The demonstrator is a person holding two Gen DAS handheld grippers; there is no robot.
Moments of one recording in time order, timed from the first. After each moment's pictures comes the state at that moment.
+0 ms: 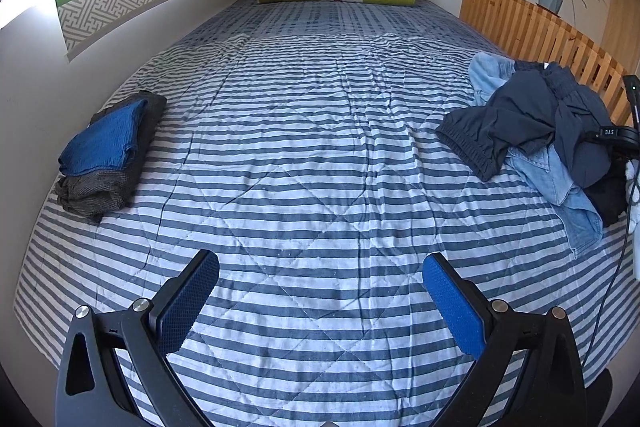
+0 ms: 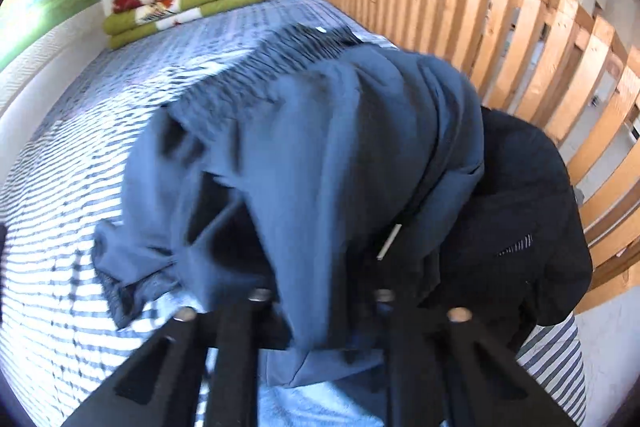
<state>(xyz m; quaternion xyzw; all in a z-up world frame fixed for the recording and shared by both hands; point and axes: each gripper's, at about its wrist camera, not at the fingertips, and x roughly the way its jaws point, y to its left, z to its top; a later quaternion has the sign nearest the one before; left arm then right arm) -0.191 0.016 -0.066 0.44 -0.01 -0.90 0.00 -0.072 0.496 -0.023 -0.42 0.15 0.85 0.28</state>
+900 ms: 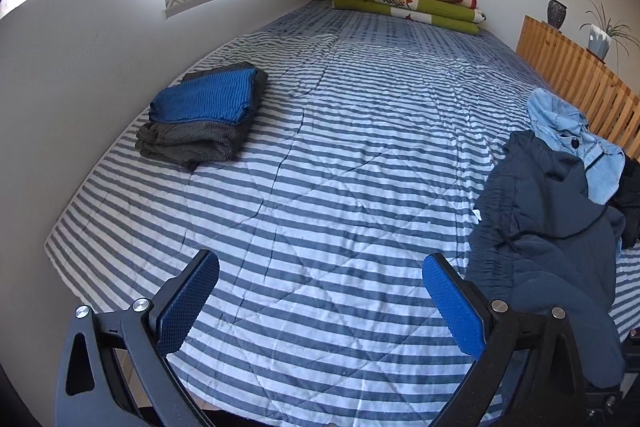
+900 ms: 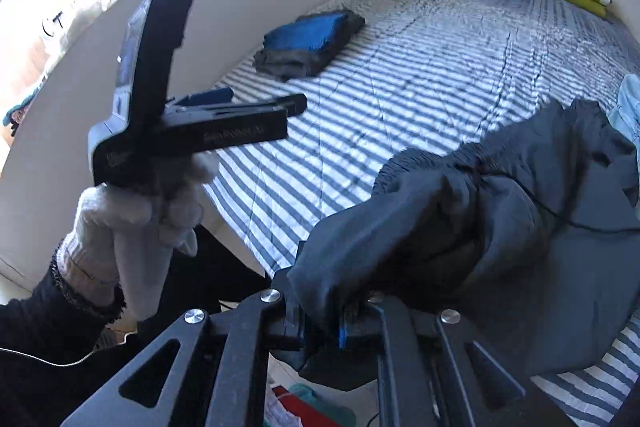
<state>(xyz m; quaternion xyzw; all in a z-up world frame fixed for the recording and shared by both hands) -0.098 -0.105 -0.053 0.42 0.04 -0.90 0.10 0.002 0.114 -0.011 -0.52 0.06 0.83 -0.20</state>
